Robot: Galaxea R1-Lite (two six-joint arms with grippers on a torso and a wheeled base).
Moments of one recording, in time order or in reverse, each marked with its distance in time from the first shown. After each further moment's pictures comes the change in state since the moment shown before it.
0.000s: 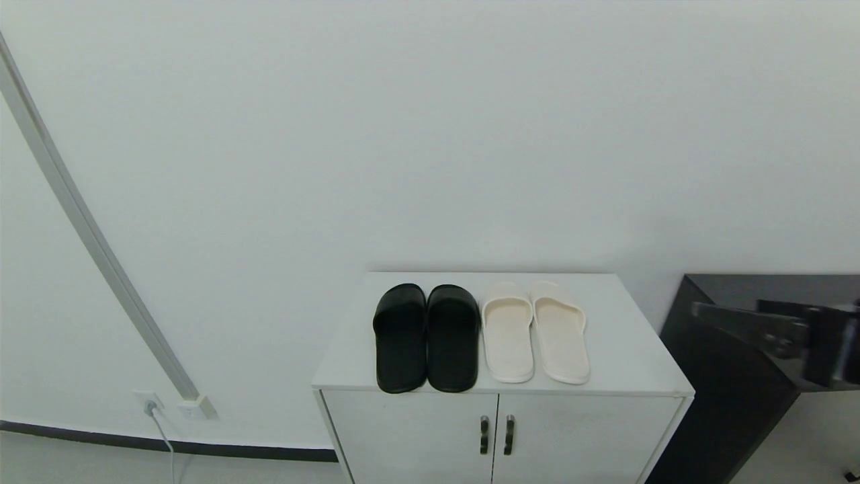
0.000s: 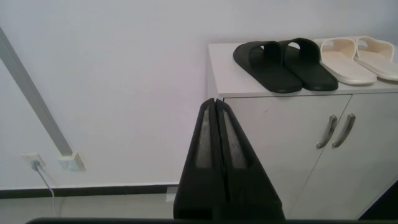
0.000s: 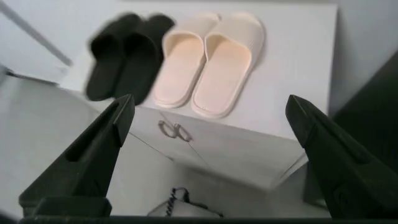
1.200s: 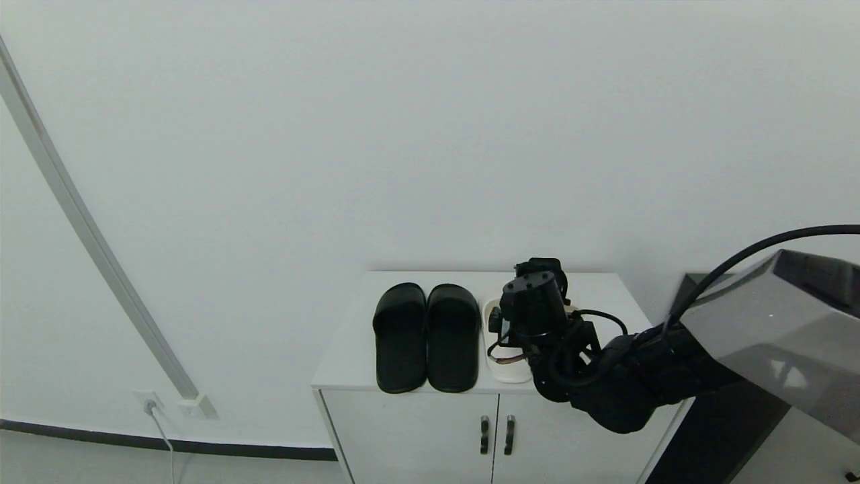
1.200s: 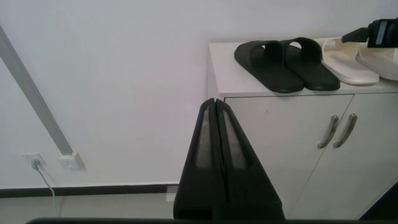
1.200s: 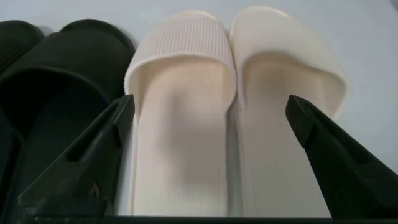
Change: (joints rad) left arm 0.001 0.000 0.000 0.000 0.000 0.001; right arm 0.210 0.994 -0.469 -0.439 -0.573 0.134
